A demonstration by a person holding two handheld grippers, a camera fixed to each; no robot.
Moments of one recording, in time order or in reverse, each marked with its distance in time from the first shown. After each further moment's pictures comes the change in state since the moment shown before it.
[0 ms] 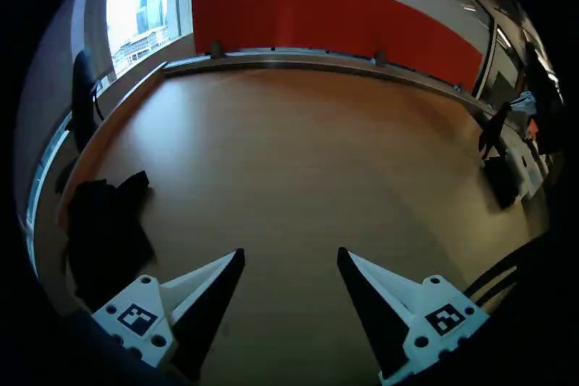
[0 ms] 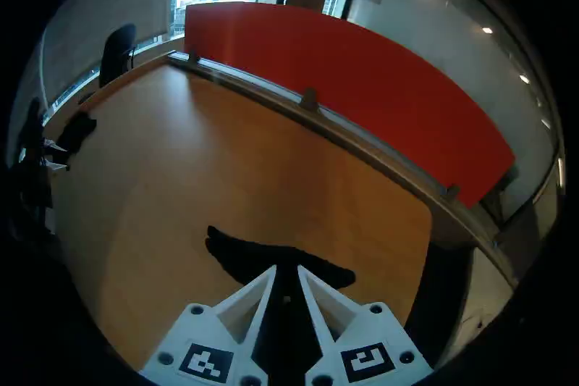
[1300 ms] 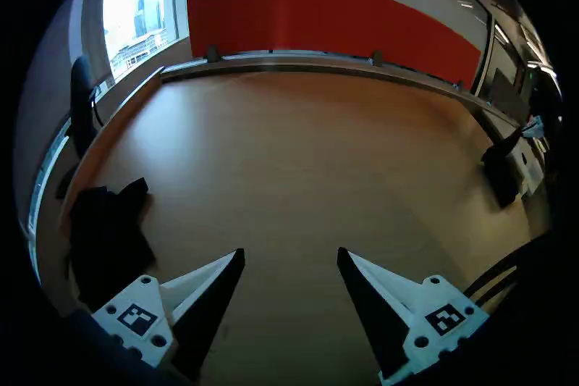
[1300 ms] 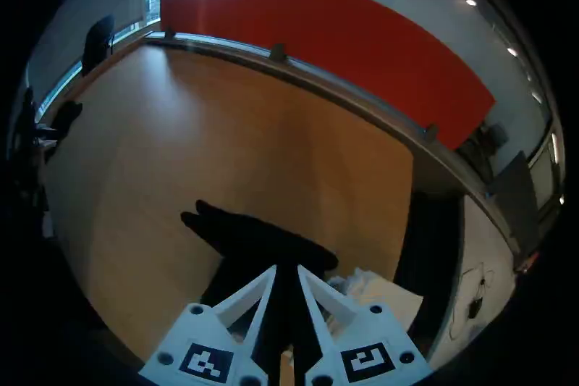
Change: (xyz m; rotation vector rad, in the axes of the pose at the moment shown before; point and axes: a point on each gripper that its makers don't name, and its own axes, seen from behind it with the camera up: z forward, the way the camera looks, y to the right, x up) left arm 0.007 0.003 -0.003 0.003 0.002 0.019; right arm -0.117 0.034 -0.042 -0.061 -0.146 0.089
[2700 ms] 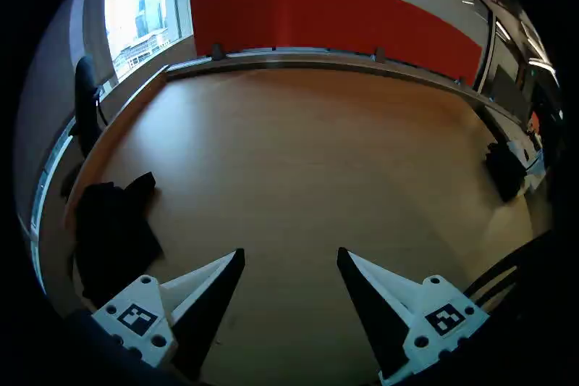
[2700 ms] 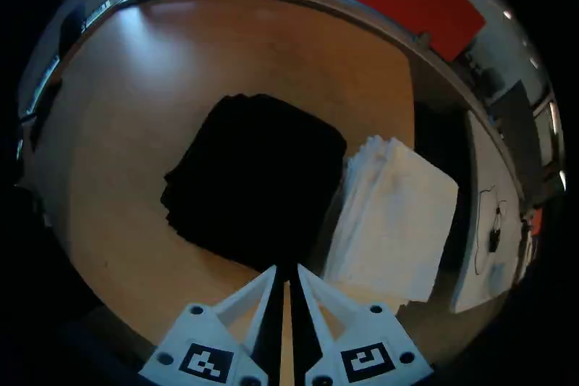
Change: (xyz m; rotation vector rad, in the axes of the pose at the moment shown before) left arm -0.012 -0.007 -0.010 0.021 -0.011 0.006; right arm -0.144 -0.007 0.017 -0.021 -0.281 0.110
